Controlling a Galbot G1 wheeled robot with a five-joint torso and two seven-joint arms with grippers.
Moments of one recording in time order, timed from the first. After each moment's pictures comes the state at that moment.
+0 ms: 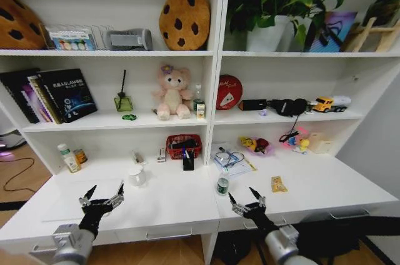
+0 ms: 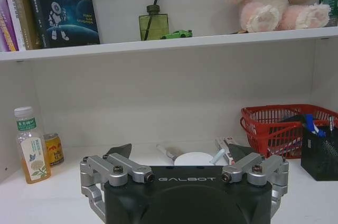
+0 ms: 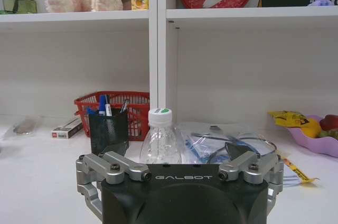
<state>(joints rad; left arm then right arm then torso) 1.86 -1.14 -0.81 -2.36 -0.46 0.21 -0.22 -1.60 0.95 0.39 2.16 0.49 -0.09 0.18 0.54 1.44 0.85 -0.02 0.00</state>
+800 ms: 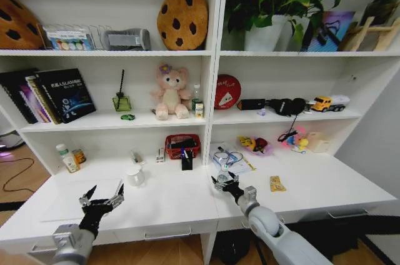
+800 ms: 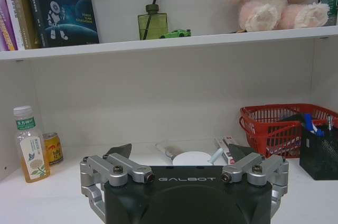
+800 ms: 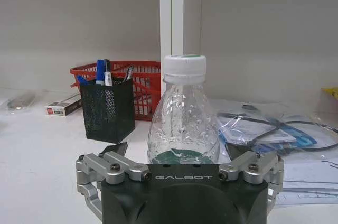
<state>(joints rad) 1.86 -1.14 -0.81 -2.36 -0.46 0.21 -0.22 -1.13 0.94 0.07 1.78 0.59 -0.11 0.13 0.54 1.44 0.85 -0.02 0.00</state>
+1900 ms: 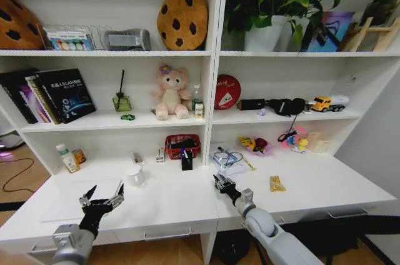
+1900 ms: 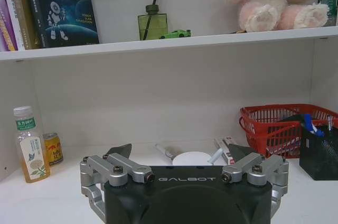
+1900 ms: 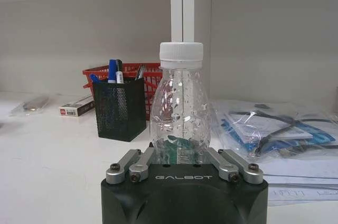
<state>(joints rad) 1.86 -1.14 -0.81 -2.36 -0.46 0.21 -0.22 -1.15 1.00 0.09 1.71 0.54 -0.05 0.04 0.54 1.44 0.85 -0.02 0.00</state>
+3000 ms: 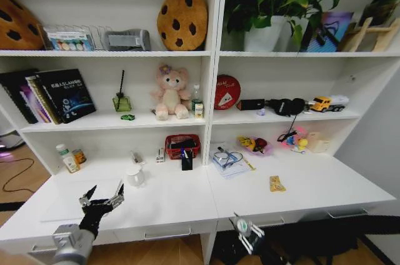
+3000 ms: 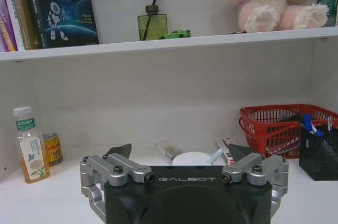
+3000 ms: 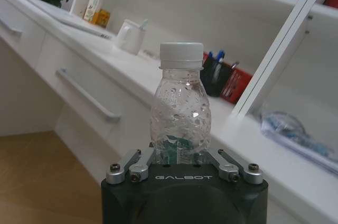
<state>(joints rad) 1.86 -1.14 -0.81 -2.36 -0.46 0.21 -0.22 -2.02 1.13 0.57 1.80 -0.21 0.67 -0.22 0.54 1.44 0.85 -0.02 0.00</state>
